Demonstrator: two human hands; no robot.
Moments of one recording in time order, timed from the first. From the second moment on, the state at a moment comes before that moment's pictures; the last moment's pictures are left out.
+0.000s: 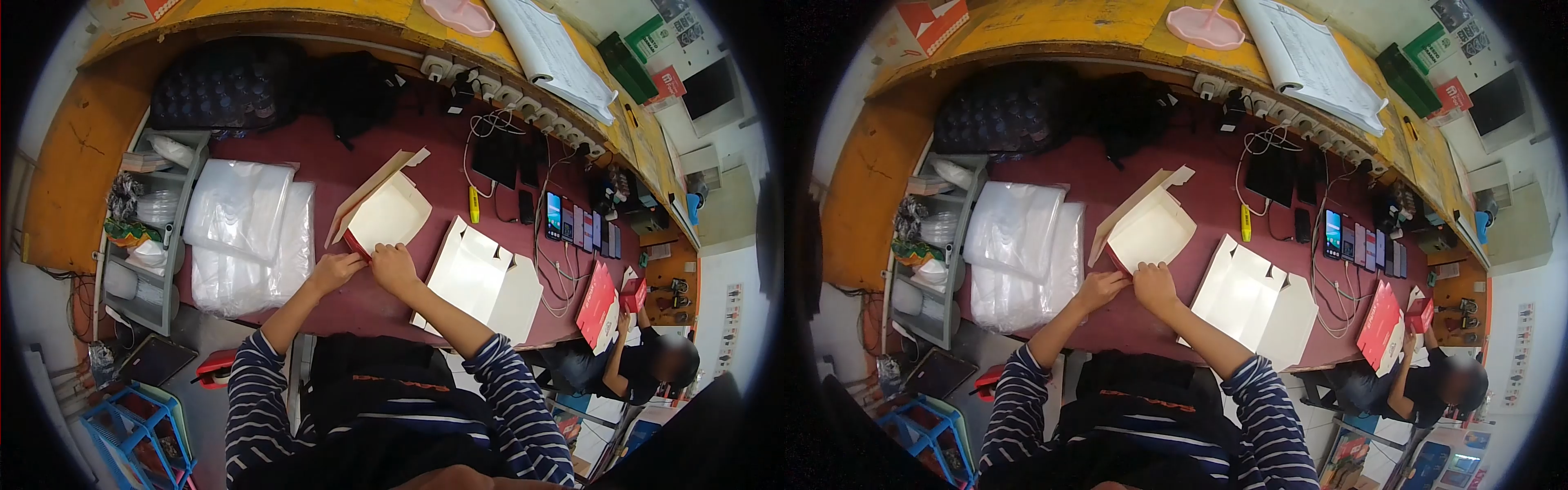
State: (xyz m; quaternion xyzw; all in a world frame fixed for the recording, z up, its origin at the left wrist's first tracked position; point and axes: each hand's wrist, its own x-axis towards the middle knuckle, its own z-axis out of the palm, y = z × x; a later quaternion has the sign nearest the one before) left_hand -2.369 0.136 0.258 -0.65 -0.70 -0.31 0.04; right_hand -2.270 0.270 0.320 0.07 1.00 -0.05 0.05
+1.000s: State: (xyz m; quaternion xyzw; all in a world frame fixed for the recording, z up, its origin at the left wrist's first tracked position) left_hand -2.342 0.126 0.251 -0.44 -0.82 -0.38 0.01; right_hand -2.289 0.324 0.345 0.35 0.92 -0.14 -0.12
